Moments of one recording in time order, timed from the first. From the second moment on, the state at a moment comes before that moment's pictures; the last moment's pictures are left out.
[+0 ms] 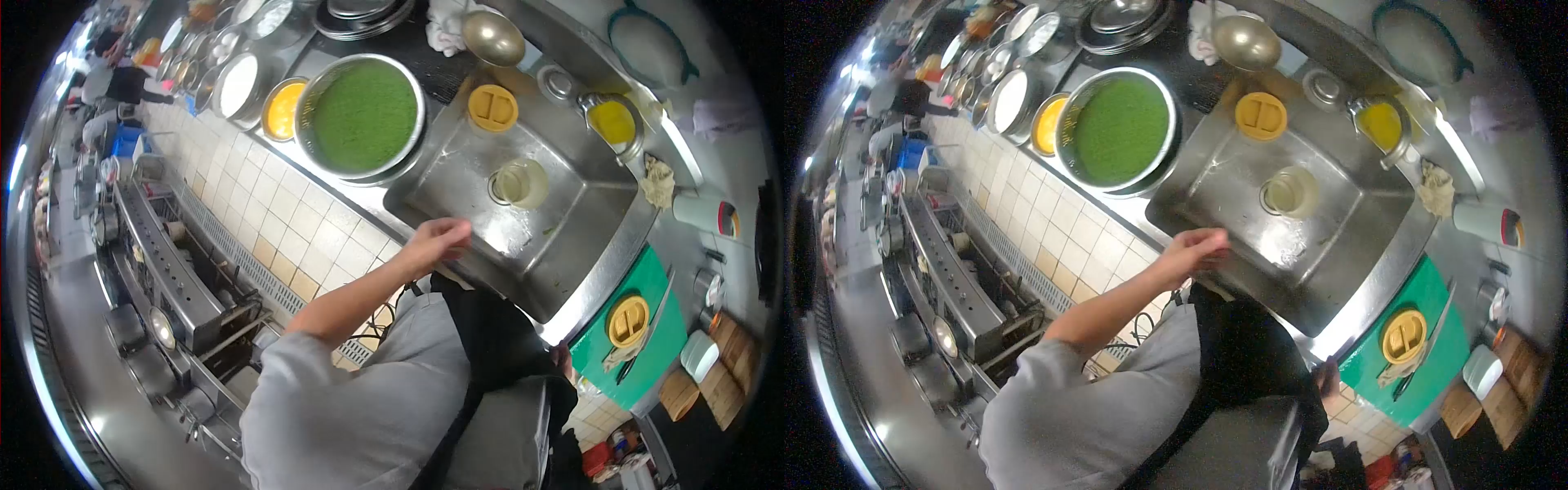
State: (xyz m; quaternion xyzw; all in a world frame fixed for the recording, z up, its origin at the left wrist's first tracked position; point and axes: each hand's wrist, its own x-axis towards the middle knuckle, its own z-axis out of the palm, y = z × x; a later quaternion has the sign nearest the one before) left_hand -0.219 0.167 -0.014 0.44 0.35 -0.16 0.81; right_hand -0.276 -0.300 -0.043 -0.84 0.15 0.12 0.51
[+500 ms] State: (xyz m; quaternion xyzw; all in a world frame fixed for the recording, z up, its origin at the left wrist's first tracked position) left_hand -0.258 0.373 0.074 0.56 0.52 0.08 0.64; right_hand -0.167 -0.178 -0.007 -0.81 0.02 0.23 0.54
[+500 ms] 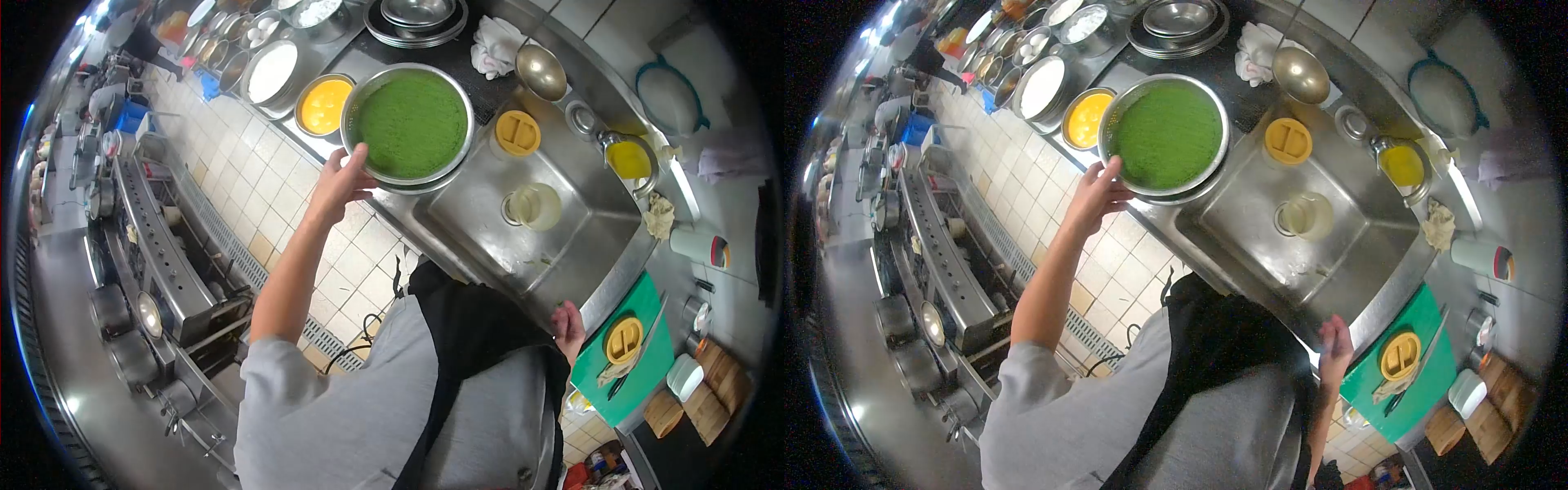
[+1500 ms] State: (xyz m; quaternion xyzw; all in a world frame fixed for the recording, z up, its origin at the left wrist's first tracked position) left_hand -0.237 0.343 0.177 0.64 0.39 0.08 0.66; right_hand -0.209 -0.164 -0.009 -0.78 0.08 0.14 0.61
